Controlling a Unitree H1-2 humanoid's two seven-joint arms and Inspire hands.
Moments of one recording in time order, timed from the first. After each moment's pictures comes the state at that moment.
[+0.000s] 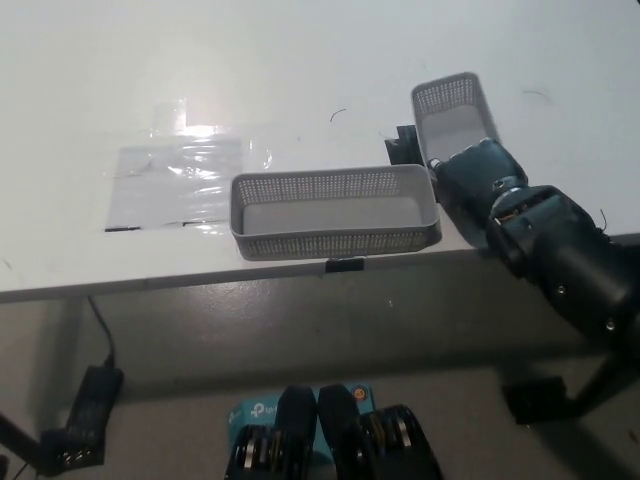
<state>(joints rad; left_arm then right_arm) 0.13 0.24 0.40 -0.11 -0.30 0.29 -0.01 -0.96 -0.38 0.84 0.59 -1.03 0.22 0.38</state>
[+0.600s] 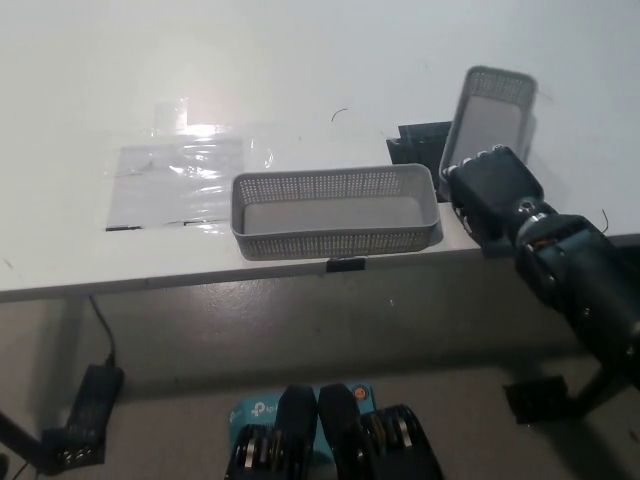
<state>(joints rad) 0.13 0.24 0.40 -0.11 -0.30 0.29 -0.01 -0.83 -0.38 0.65 0.65 -0.99 0.04 0.00</state>
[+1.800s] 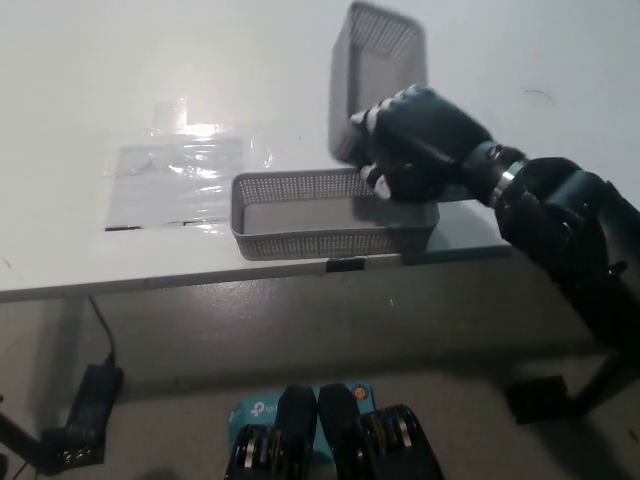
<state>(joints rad) 0.08 0.30 0.38 -0.09 -0.30 0.29 -0.07 -0.87 -0.35 0.52 0.25 -0.65 -0.21 0.29</state>
